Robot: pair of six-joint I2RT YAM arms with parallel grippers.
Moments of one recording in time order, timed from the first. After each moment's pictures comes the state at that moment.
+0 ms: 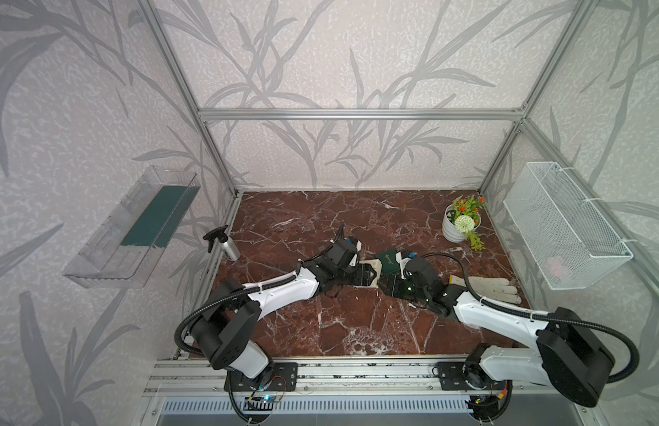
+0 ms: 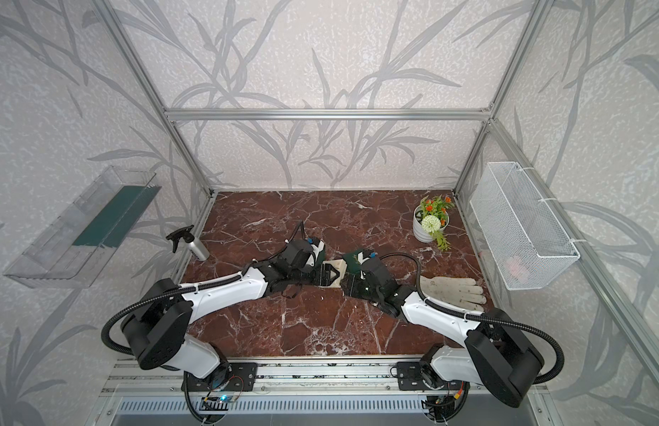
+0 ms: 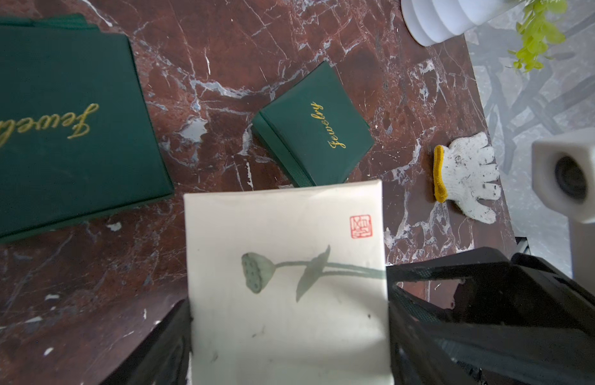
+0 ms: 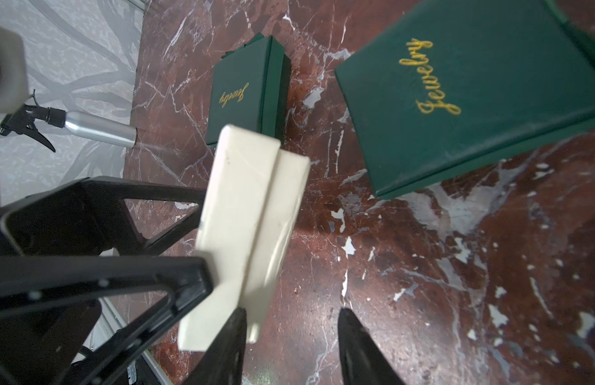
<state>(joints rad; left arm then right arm) -0.75 1.54 0.88 -0.13 0.19 -0.63 0.71 1.27 0.54 0.03 -0.15 0.85</state>
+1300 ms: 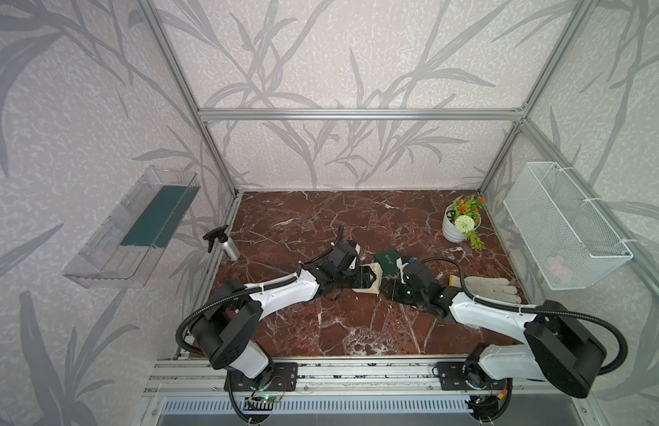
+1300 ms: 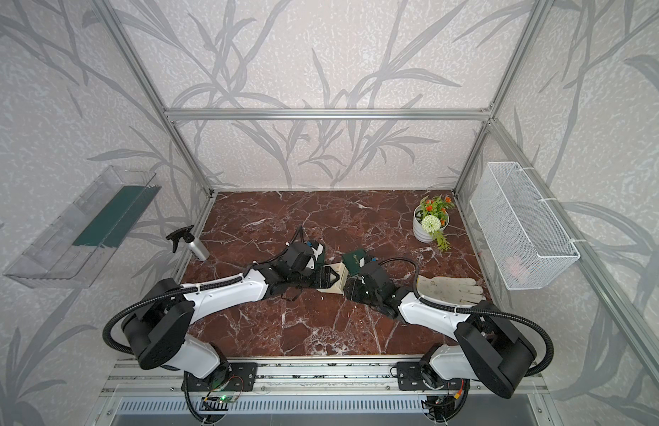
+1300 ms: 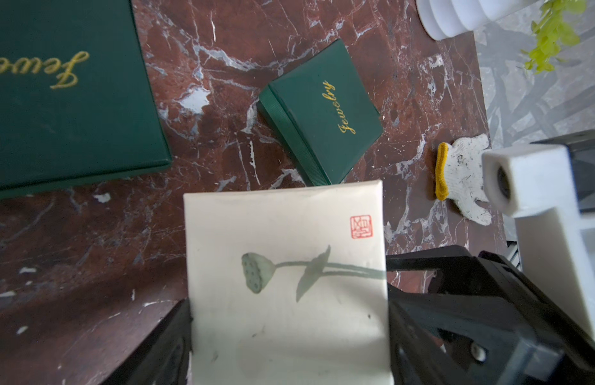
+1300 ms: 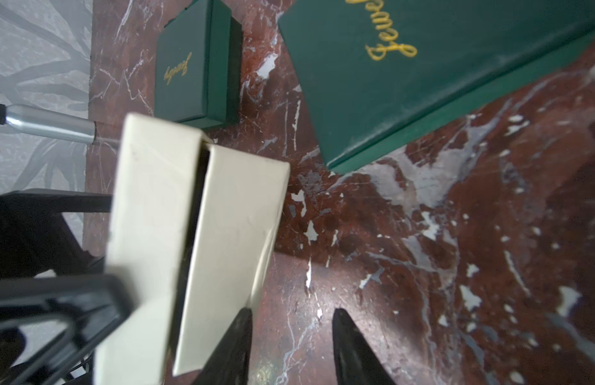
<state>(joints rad) -0.75 1.54 0.85 -0.11 0.21 -0.71 0.71 1.34 0.50 0.05 -0.14 0.87</state>
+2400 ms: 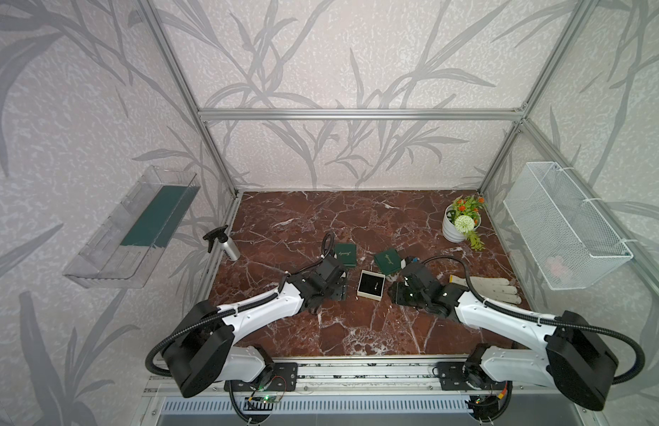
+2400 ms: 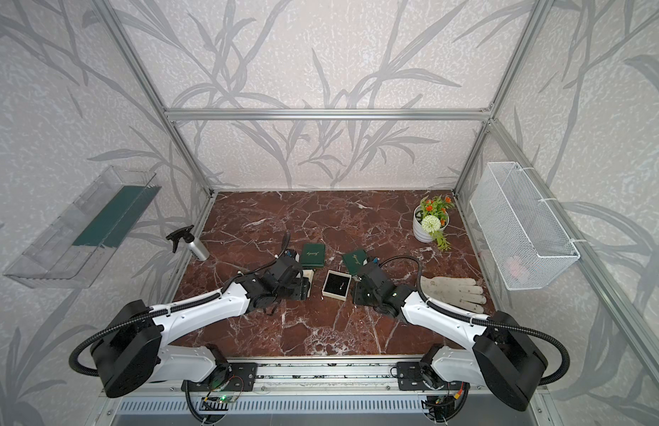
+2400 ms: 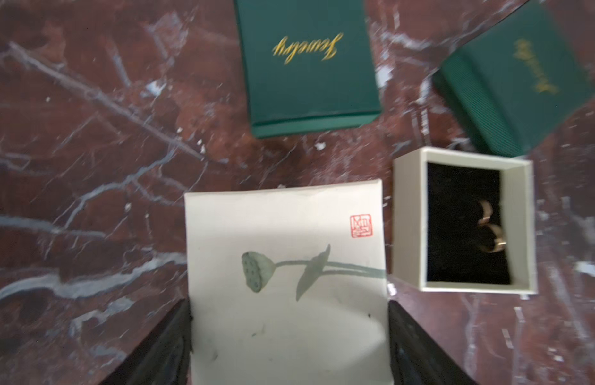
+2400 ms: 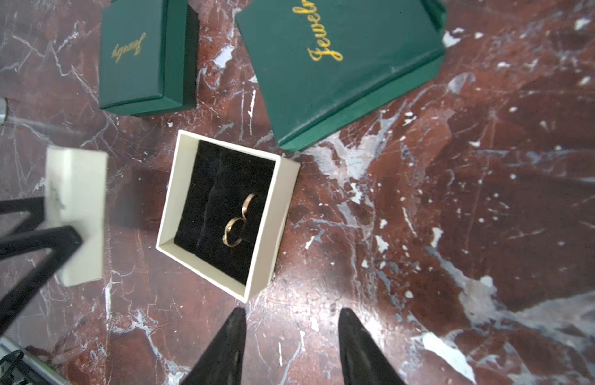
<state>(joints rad) -0.76 1.35 0.70 -0.38 -0.22 -0.59 0.75 1.26 0.60 -0.27 0.02 0.81</state>
